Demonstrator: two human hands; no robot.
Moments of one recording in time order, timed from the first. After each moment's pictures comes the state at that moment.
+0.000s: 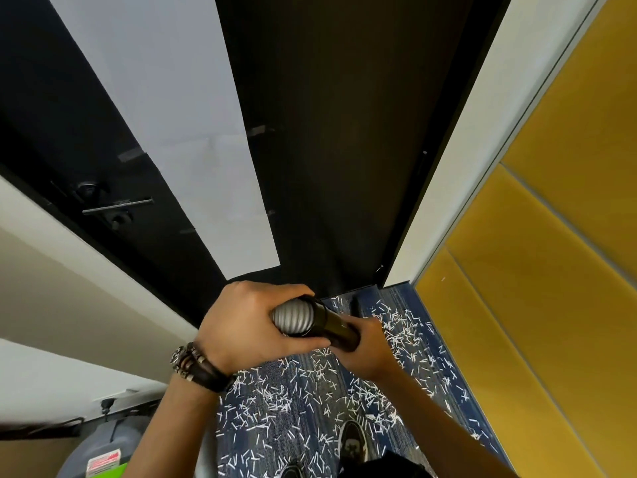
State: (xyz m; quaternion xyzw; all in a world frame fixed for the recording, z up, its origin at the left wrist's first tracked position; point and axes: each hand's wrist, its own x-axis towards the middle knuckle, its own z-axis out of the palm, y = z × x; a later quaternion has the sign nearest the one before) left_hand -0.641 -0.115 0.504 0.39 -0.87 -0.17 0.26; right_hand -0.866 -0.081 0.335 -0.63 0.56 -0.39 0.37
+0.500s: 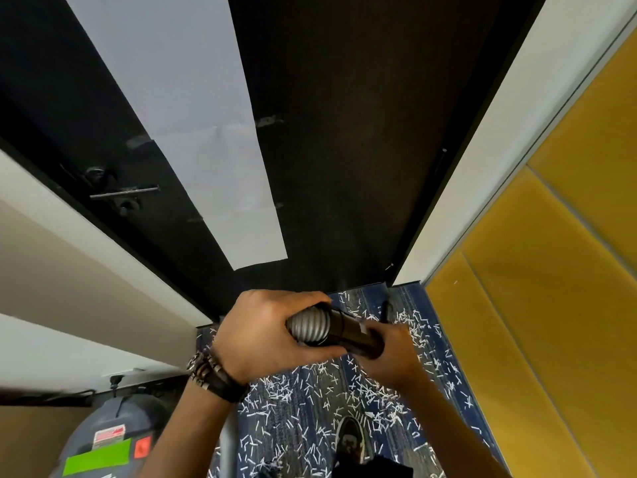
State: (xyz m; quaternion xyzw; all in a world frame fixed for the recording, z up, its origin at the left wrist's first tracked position) left_hand -0.669 -0.111 0.494 0.40 -0.86 -0.19 0.24; right_hand -0.916 -0.078 0.326 -0.64 0.59 -0.32 0.36
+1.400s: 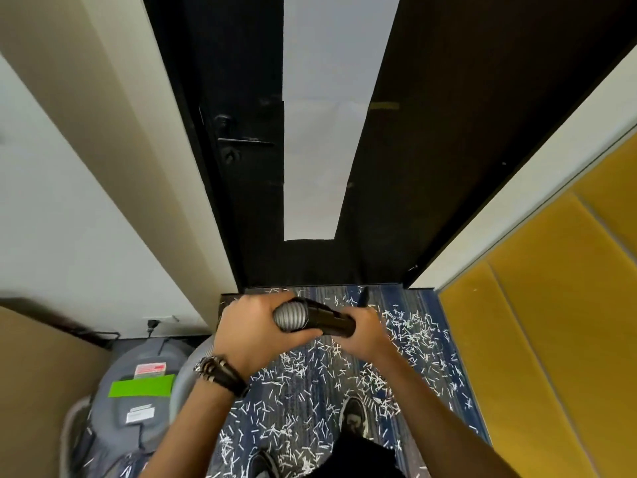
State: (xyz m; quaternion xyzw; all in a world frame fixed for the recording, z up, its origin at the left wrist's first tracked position) left_hand -0.462 0.011 0.447 0.61 -0.72 -0.22 0.23; right_hand -0.707 -0.034 0.318 -0.72 0.58 -0.17 0.33
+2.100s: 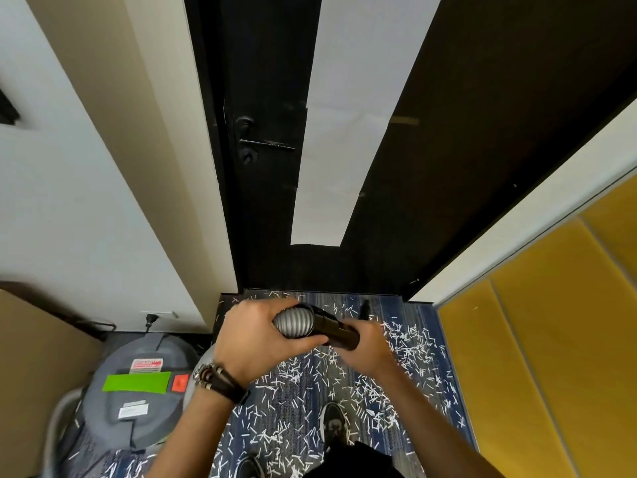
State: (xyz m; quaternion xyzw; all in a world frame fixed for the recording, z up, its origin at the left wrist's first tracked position) left_hand -0.440 0.020 0.441 0.61 -0.69 -0.24 0.32; right_hand -0.691 -0.027 0.311 -0.72 0.57 -0.20 0.34
